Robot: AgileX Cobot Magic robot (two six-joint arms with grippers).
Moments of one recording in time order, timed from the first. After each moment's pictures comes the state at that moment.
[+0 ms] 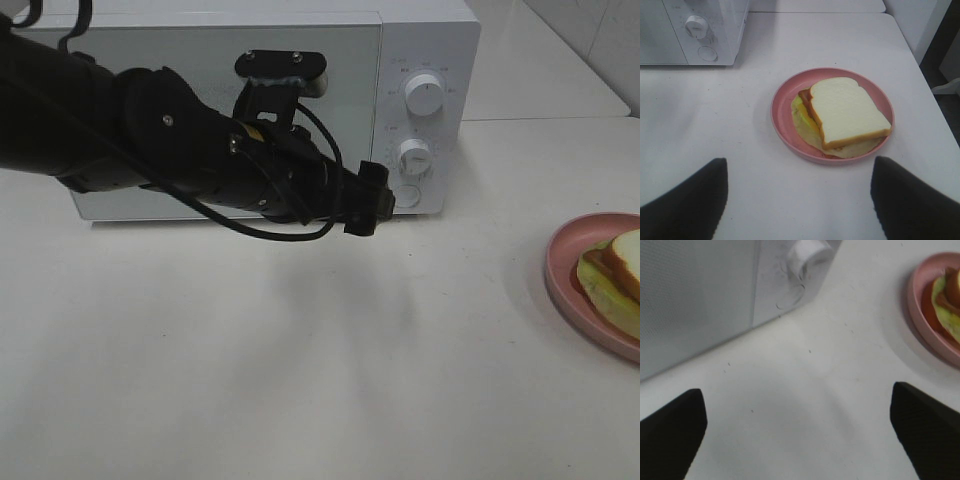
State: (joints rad) left arm -0.80 1.85 -1.10 -0.57 0.04 0.31; right arm 0.04 0.00 -0.51 -0.06 1.04 0.04
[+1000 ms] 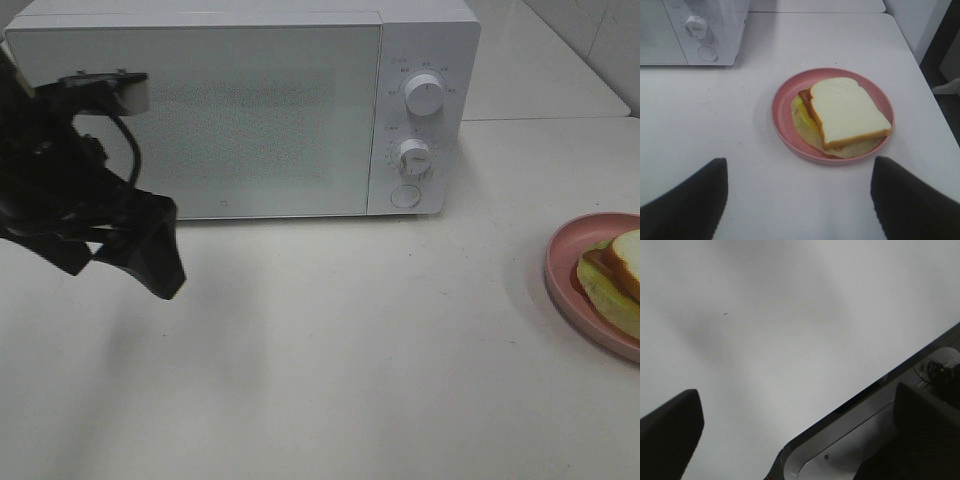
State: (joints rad) left arm -0.46 1.59 -1.08 -0.29 1.00 0.19; right arm 0.04 0.00 -0.51 -0.06 1.04 0.04
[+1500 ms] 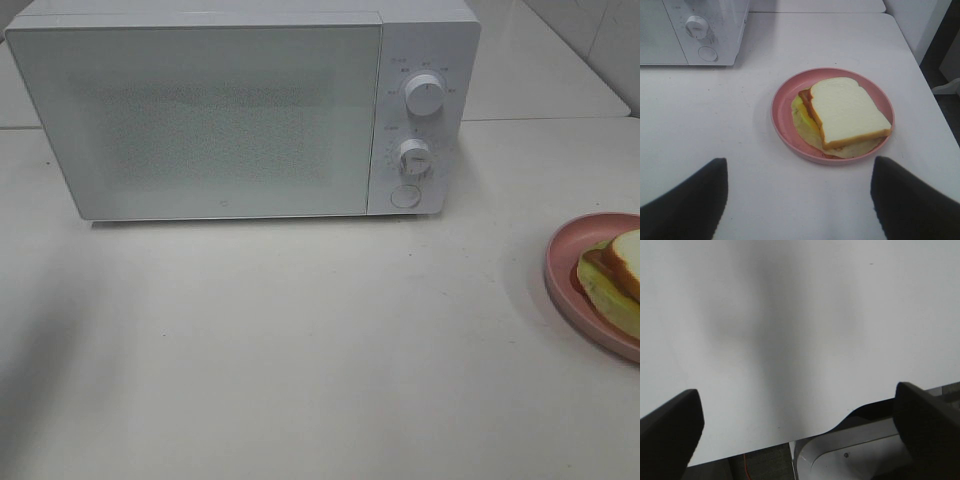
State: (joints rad) left arm -0.05 1.31 -0.85 -0.21 1.02 0.18; right arm 0.04 0.00 -0.51 -0.06 1.04 0.04
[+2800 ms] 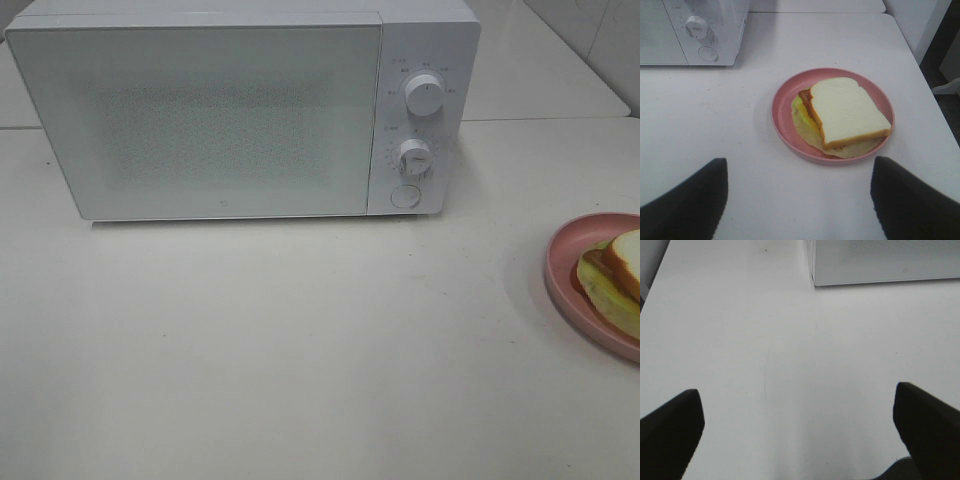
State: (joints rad) left arm 0.03 0.08 -0.50 -0.06 1.04 0.09; right arm 0.04 0.00 -0.51 -0.06 1.04 0.04
